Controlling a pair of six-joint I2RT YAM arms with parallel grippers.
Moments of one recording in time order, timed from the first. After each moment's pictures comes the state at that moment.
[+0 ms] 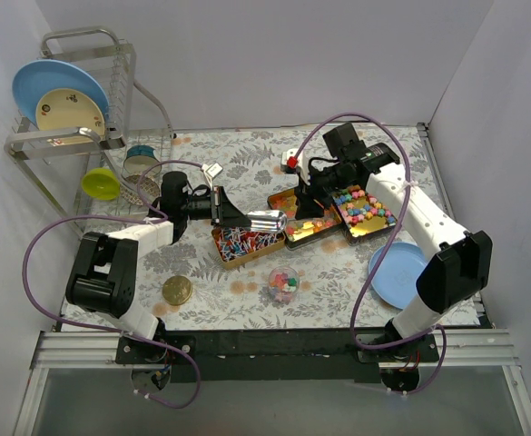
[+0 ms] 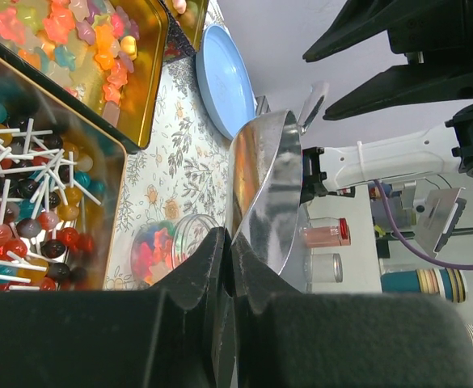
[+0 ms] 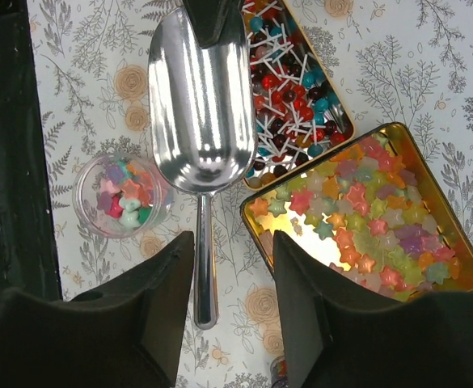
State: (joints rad) left arm -0.23 1.57 0.76 0.45 1.17 -0.78; right arm 0.50 1.61 1.57 -1.00 -0.74 -0.75
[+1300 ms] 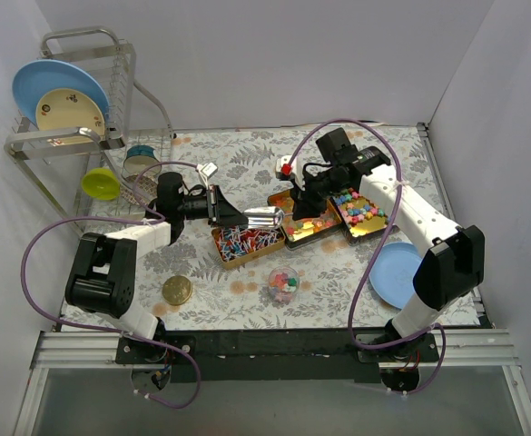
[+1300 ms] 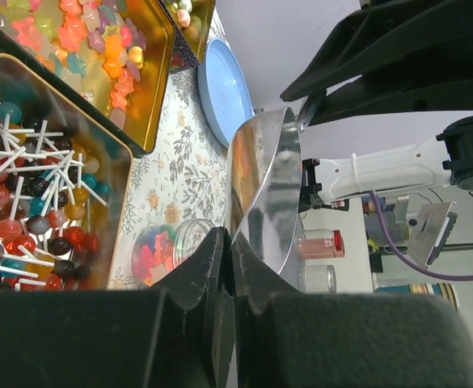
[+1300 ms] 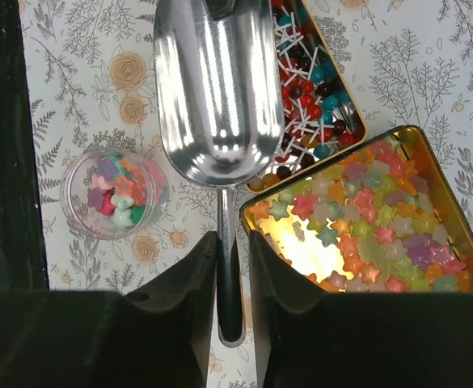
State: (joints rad) left arm -0.21 1.57 0.74 0.50 1.17 -0.84; right arm 0.53 1.64 1.54 -0.97 -0.72 -0.79
